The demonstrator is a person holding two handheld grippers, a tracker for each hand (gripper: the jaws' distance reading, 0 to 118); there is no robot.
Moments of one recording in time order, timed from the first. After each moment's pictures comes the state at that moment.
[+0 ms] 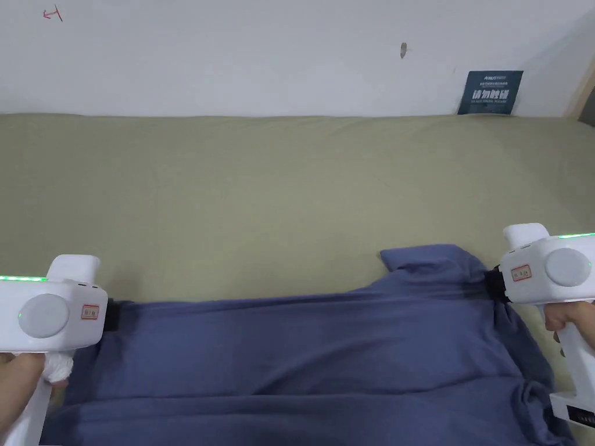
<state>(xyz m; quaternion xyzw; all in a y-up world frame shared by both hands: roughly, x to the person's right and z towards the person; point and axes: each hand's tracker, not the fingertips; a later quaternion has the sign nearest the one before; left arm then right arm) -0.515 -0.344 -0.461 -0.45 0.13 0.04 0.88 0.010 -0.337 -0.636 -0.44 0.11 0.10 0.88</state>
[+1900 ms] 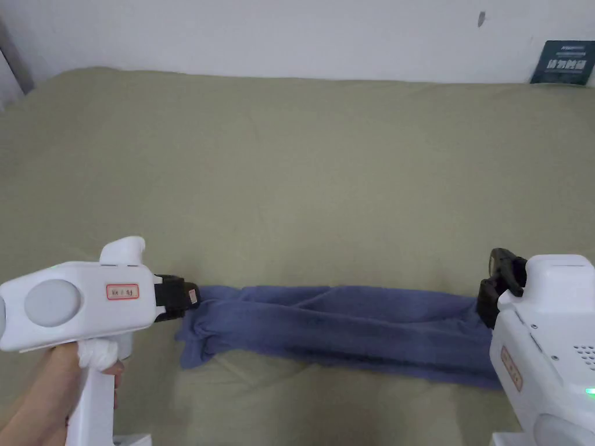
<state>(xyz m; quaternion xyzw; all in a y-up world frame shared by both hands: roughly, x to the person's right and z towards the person) -0.523 -0.308 -0.234 -0.41 0.03 0.28 0.87 -0.097 -0.297 -0.298 -0.12 0.14 0.06 0.98</state>
